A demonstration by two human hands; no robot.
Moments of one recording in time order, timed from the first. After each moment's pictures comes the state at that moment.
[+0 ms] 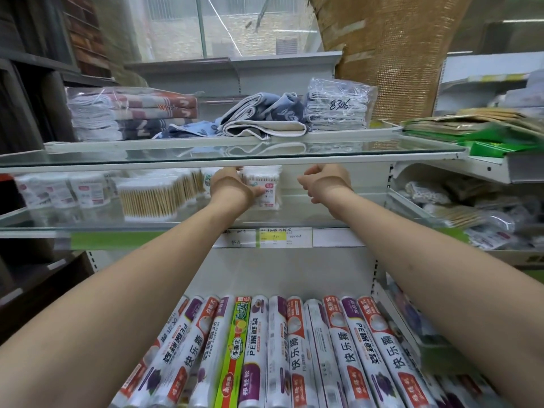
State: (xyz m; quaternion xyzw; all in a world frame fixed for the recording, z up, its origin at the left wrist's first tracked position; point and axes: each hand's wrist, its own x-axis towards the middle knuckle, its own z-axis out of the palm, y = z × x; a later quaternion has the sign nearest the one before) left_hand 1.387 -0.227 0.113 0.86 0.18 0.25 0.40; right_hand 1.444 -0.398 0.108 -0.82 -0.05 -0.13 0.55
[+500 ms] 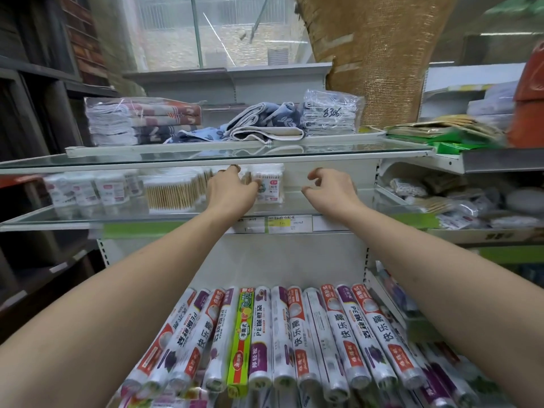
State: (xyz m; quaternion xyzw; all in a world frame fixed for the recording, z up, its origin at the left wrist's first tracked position) left_hand 1.303 -0.225 0.110 0.89 0.10 0.31 0.32; right_hand 1.372 -0.421 0.097 -0.92 -0.12 -0.22 0.32
